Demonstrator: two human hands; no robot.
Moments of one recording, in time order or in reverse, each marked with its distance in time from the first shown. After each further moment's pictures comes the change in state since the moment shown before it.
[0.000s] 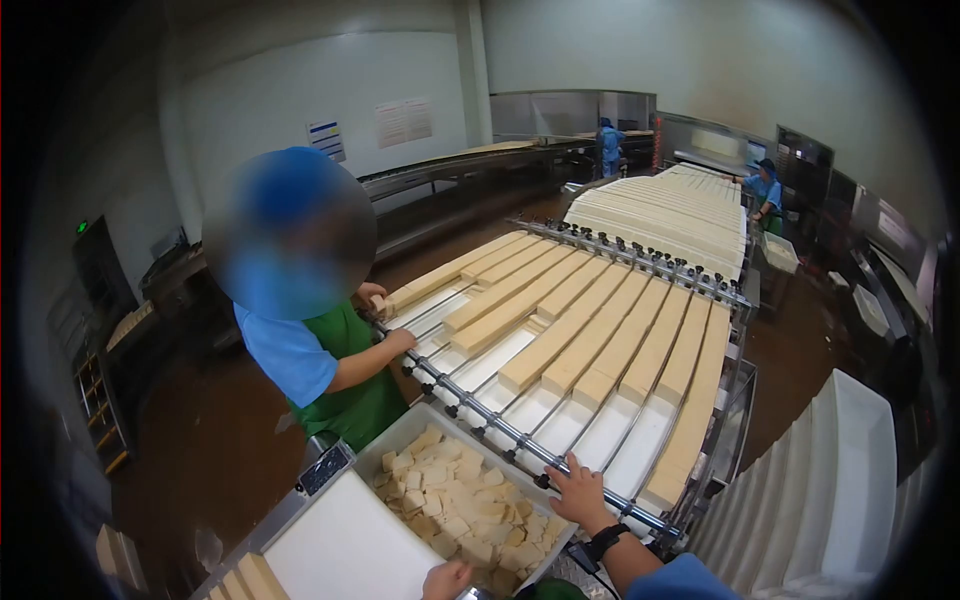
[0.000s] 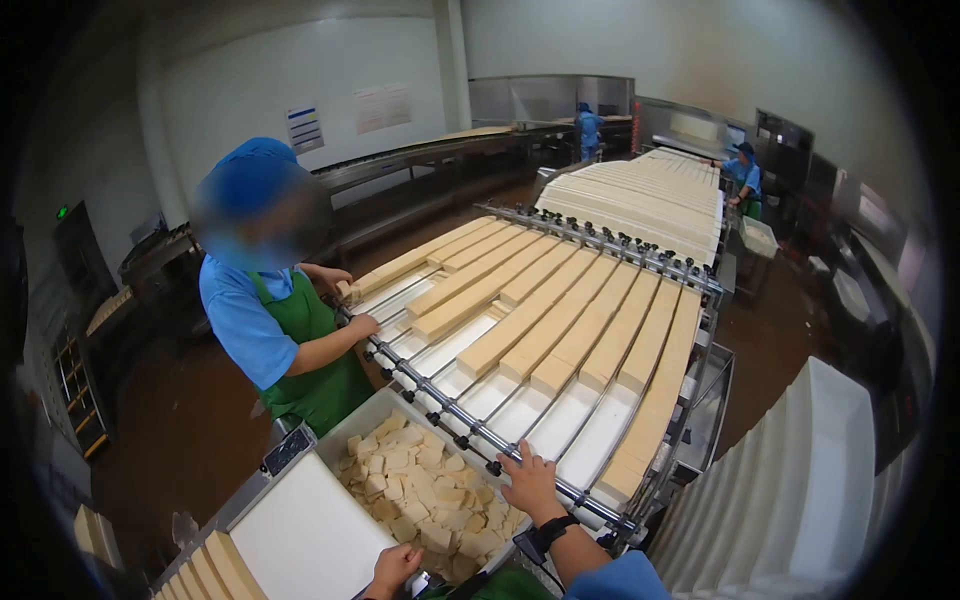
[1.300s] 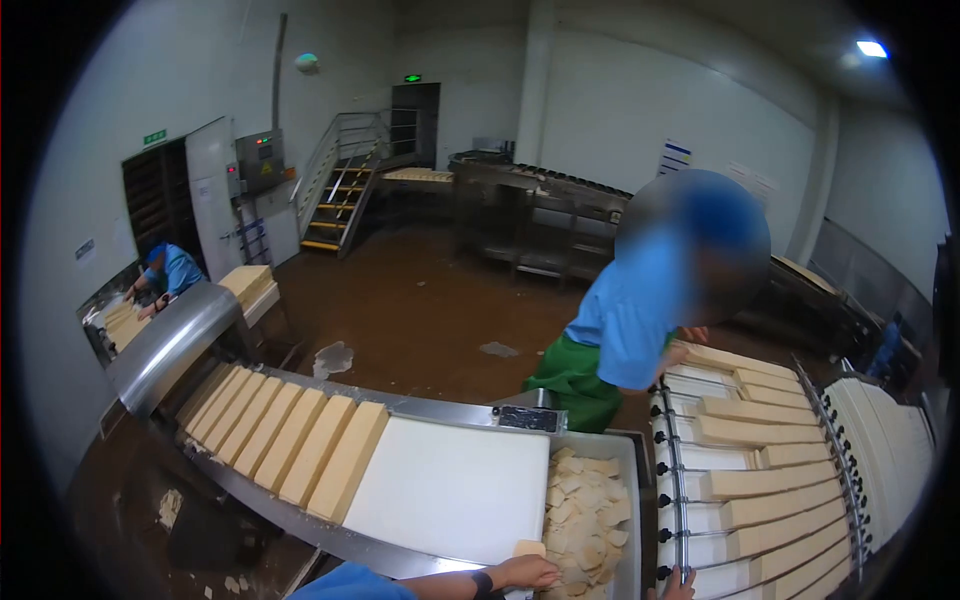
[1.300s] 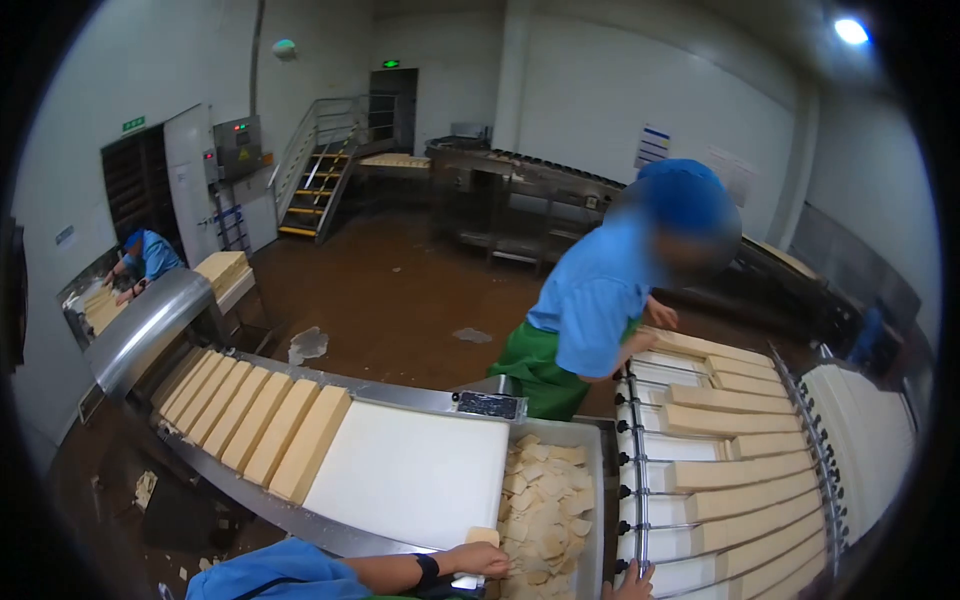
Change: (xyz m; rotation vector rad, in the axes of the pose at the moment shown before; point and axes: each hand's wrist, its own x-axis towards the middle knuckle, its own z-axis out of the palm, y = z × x) left_hand 0.004 -0.001 -0.009 -0.275 -0.142 0.017; right_hand 0.006 -0.001 -0.024 0.073 -0.131 -0.169
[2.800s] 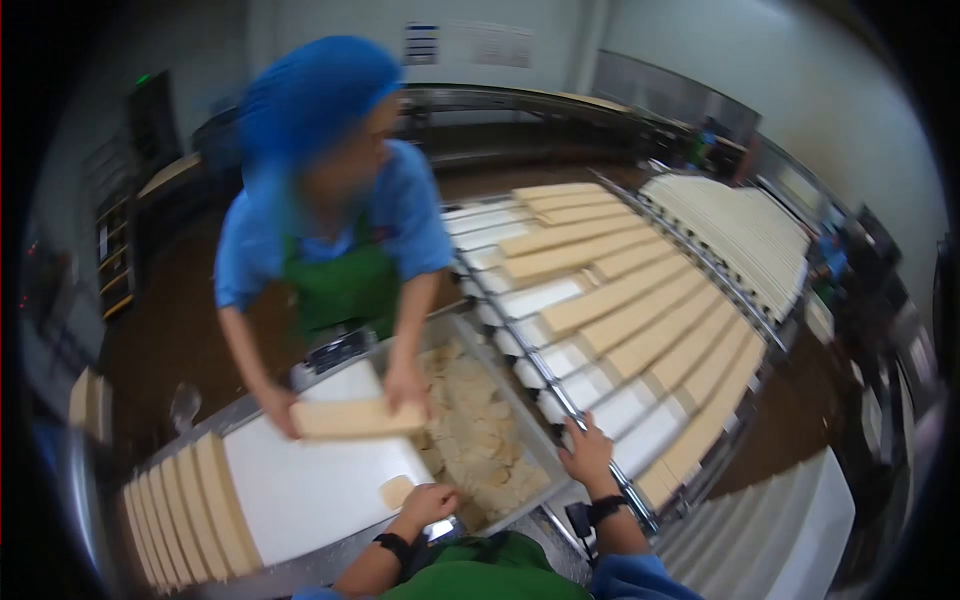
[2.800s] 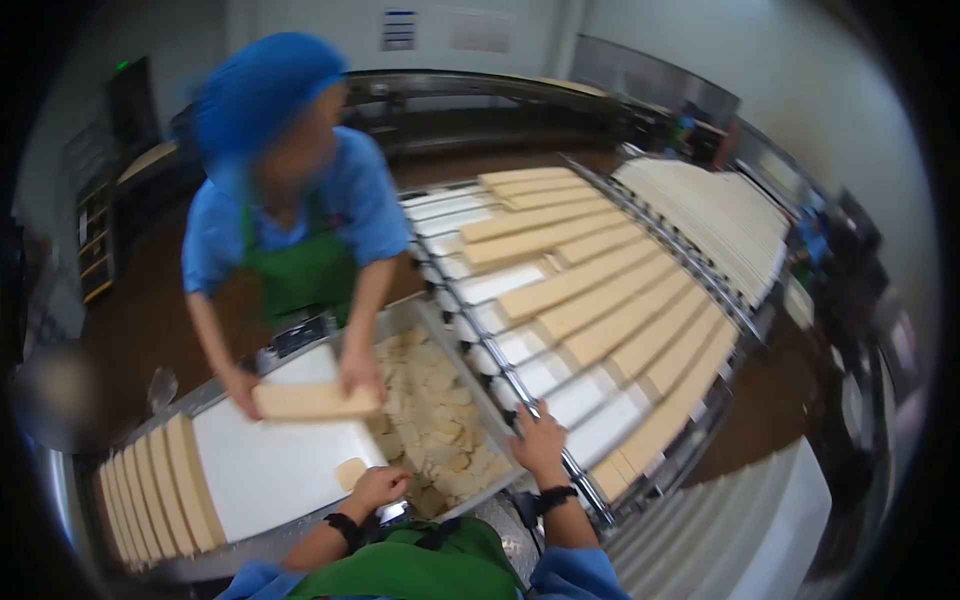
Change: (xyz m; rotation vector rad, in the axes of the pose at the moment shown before) left_hand -0.001 -0.018 0.012 0.138 0.102 -0.031; right_hand 0.005 0.005 0.016 0.008 0.034 0.102
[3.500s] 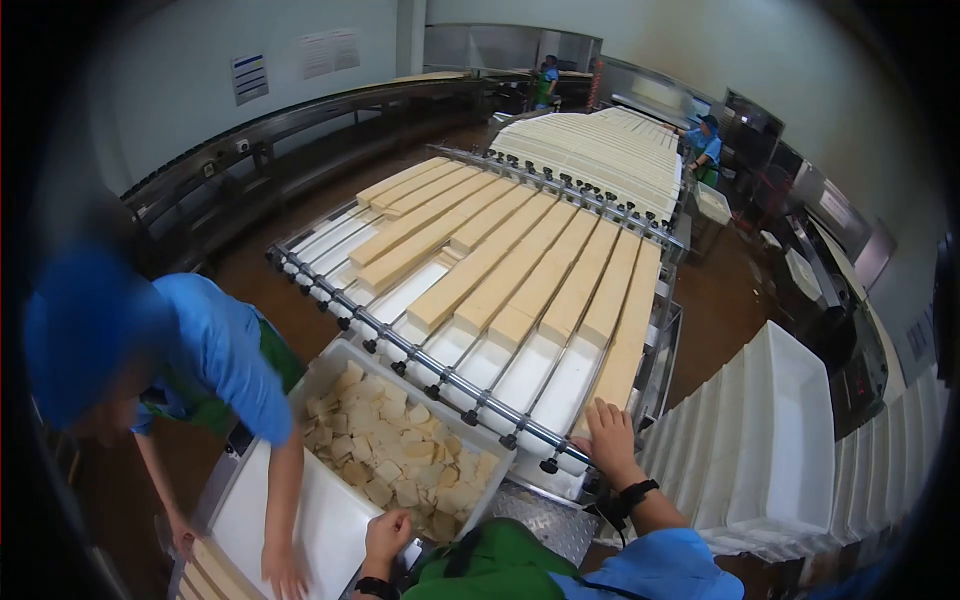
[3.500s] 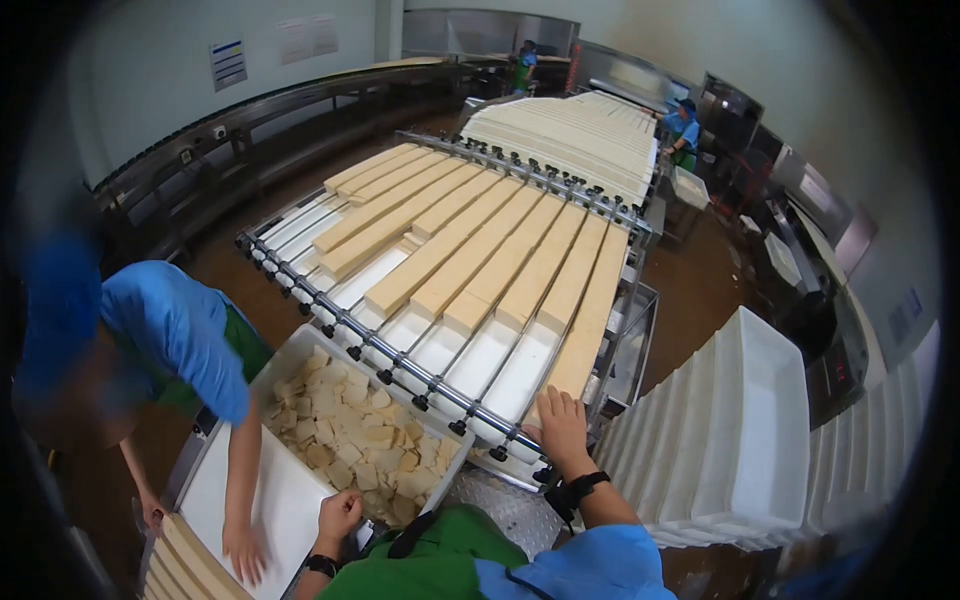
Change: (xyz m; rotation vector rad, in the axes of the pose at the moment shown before) left_hand -0.001 0.008 -0.003 -0.078 0.003 -0.018; right_hand -0.121 0.095 -0.075 -0.284 0.188 0.209
